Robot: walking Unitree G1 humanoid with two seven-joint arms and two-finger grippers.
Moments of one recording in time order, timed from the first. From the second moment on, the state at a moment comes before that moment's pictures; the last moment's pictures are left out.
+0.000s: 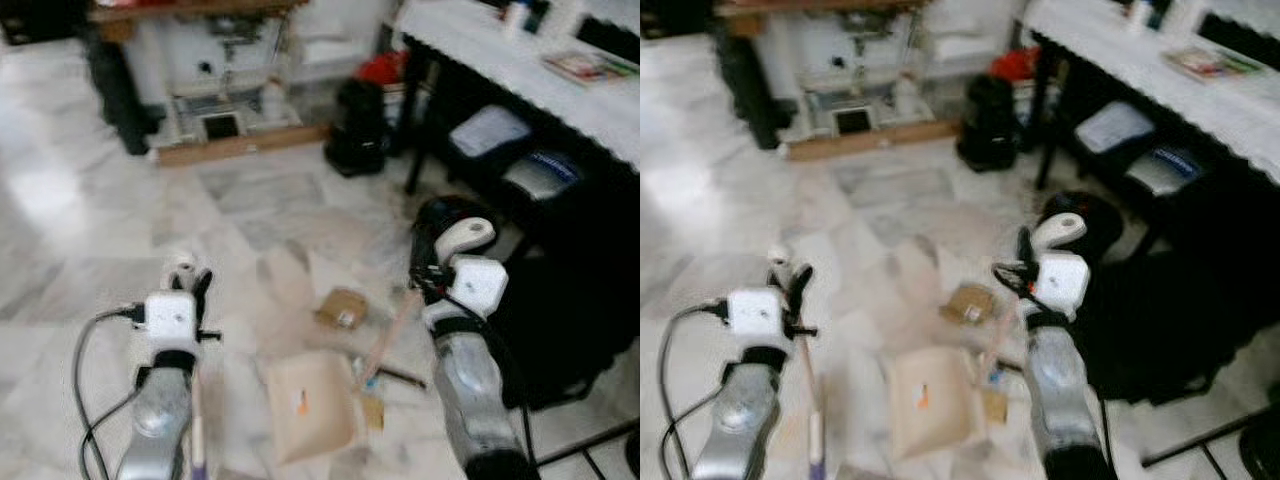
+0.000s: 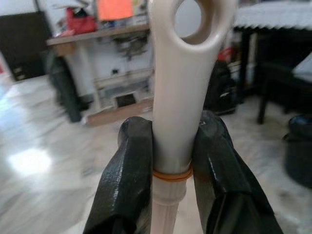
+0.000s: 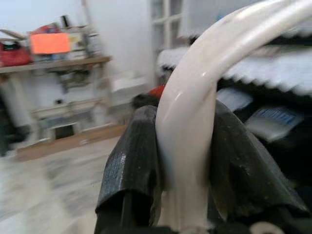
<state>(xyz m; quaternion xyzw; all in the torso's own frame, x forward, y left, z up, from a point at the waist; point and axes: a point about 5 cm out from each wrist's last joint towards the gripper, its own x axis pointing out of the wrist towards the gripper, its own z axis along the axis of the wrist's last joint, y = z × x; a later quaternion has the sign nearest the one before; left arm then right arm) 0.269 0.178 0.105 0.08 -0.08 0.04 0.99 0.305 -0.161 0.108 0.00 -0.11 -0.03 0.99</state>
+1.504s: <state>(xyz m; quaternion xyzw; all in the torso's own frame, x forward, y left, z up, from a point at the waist) 0.269 0.176 0.105 0.07 -0.09 0.03 0.99 0.306 -0.156 0.111 -0.01 -0.12 -0.02 0.99</state>
